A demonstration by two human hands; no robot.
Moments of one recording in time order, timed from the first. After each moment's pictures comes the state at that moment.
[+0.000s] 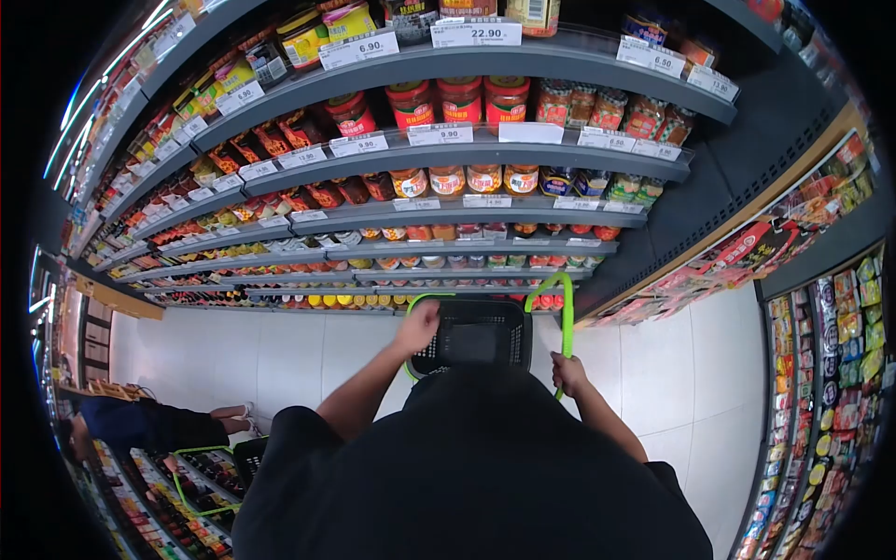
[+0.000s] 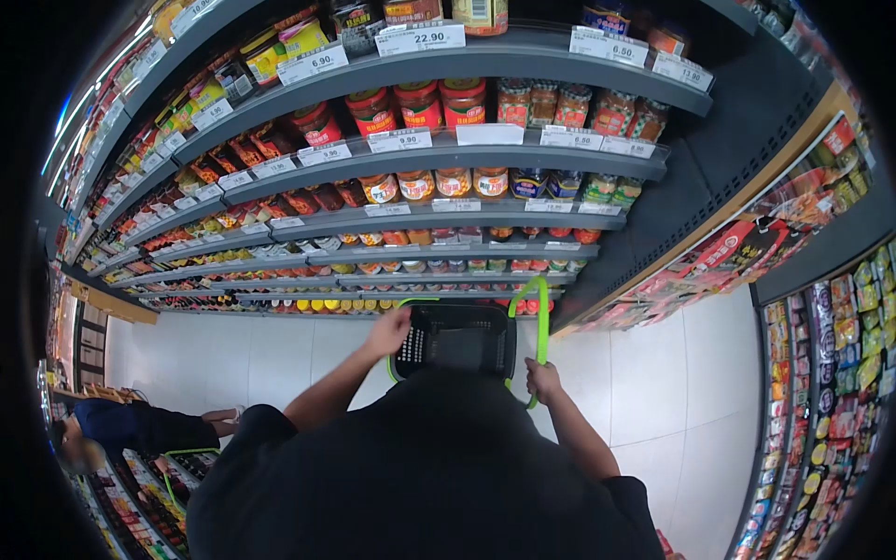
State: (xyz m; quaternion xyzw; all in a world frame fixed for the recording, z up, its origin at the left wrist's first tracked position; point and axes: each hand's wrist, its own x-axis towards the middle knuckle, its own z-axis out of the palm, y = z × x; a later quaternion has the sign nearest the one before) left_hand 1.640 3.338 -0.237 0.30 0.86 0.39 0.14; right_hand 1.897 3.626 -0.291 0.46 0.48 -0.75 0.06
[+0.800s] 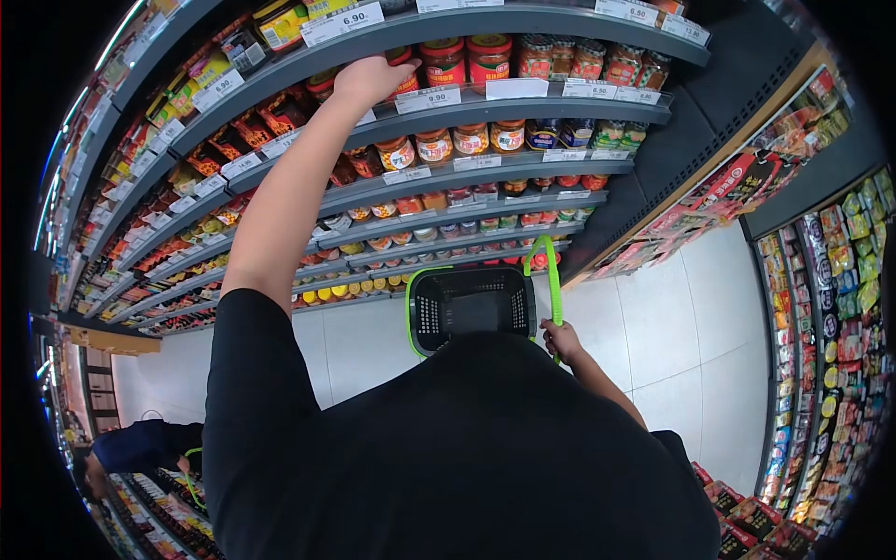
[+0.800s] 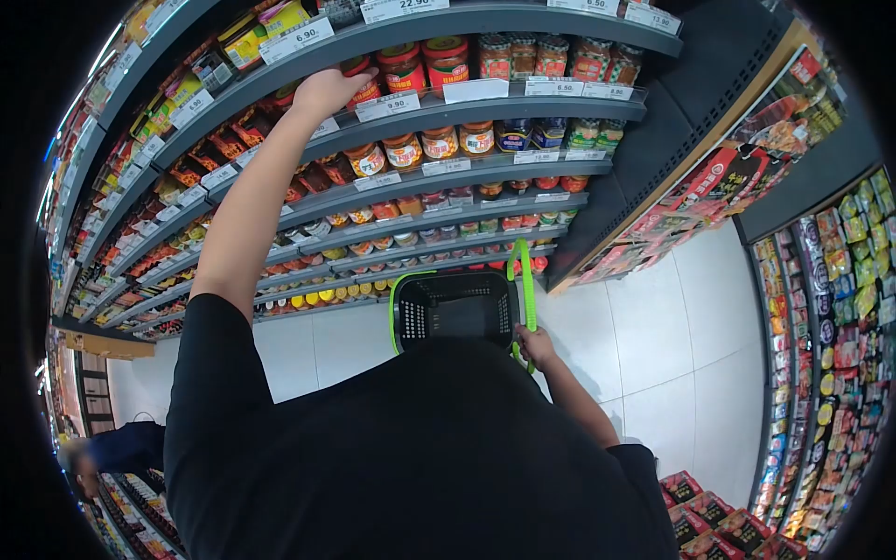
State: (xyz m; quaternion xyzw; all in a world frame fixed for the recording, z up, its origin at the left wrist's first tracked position) left_hand 1.454 3.465 0.126 0.33 0.94 0.10 -0.05; right_hand 1.905 3.564 -0.290 0.42 0.49 -0.76 0.03
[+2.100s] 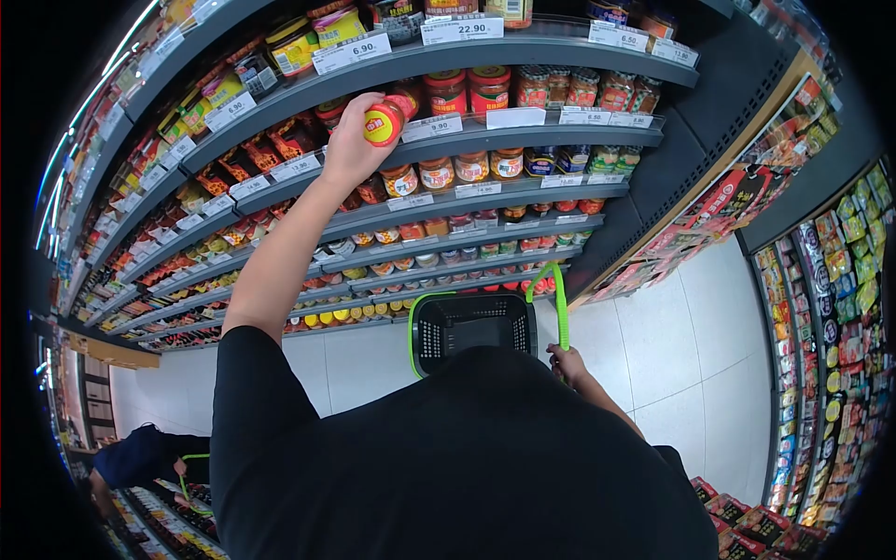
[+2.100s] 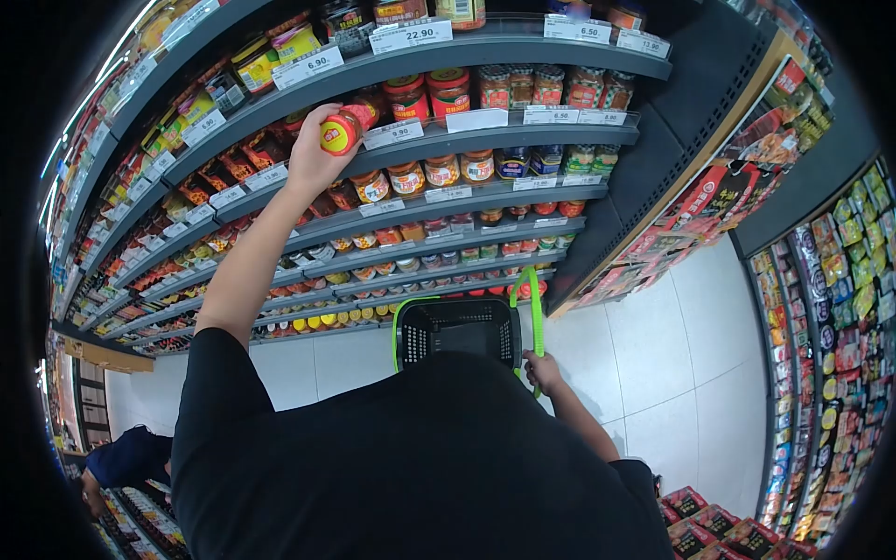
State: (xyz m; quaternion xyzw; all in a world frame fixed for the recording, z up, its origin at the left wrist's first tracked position) left_hand 1.478 3.408 0.081 0.53 0.71 0.35 -0.30; right_hand 1.920 3.568 -0.289 0.44 0.49 -0.75 0.03
